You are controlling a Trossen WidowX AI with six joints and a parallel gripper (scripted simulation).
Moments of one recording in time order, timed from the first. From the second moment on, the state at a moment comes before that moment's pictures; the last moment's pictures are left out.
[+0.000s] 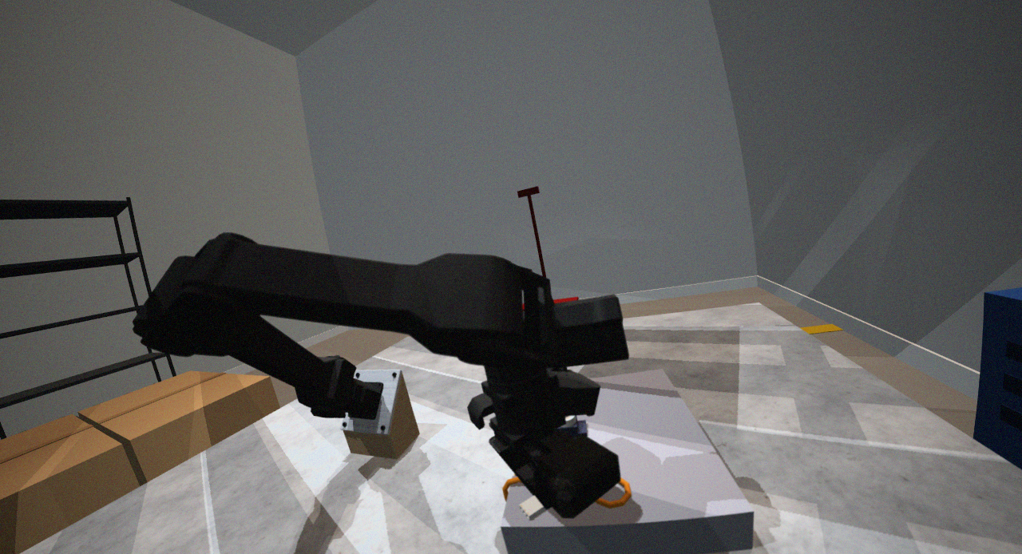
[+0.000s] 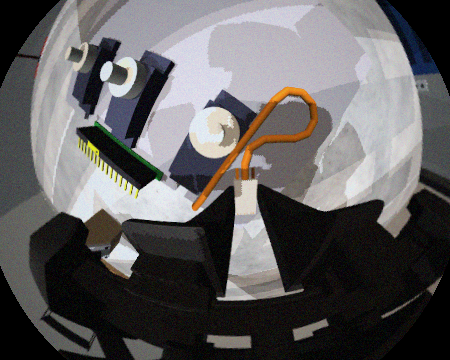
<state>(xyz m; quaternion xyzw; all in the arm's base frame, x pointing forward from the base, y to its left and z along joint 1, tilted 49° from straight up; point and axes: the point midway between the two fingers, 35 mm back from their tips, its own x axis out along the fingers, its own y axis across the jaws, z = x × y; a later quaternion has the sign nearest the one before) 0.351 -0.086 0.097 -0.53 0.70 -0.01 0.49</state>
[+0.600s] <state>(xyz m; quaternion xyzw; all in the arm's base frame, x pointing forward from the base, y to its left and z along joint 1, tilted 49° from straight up) 0.350 -0.045 0.133 -0.53 0.70 -0.01 0.48</state>
